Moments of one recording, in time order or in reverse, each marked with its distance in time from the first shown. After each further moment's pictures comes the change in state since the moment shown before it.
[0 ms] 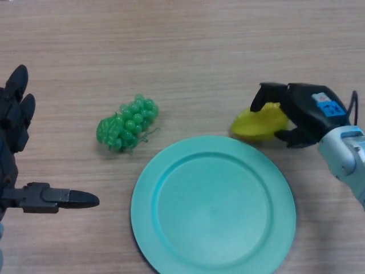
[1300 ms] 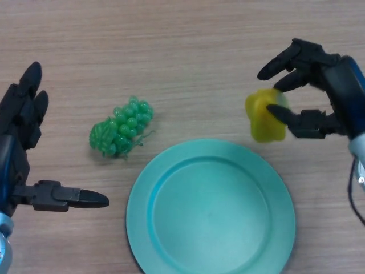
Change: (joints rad) left arm -0.018 0.000 -0.052 -0.012 0.000 0.022 -0.001; right arm 0.390 0.084 -0.053 -1.071 0.593 0.578 0.319
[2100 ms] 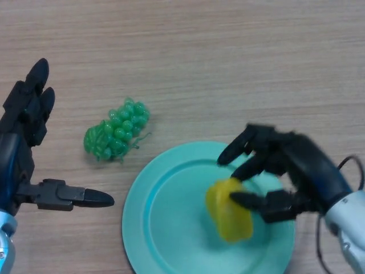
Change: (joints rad) left arm 0.009 0.002 -0.008 -0.037 0.000 0.003 -0.001; right arm 0.268 0.051 0.180 -0.331 0.054 0.433 0.202
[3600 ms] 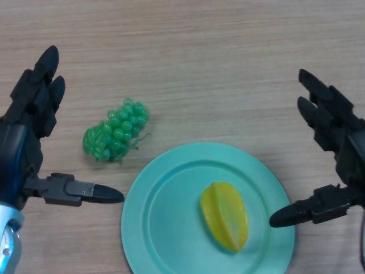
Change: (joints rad) left arm -0.018 -0.010 -0.025 -0.074 -0.005 0.064 0.003; right arm 0.068 -0.024 -0.248 0.038 0.243 -0.309 -0.118
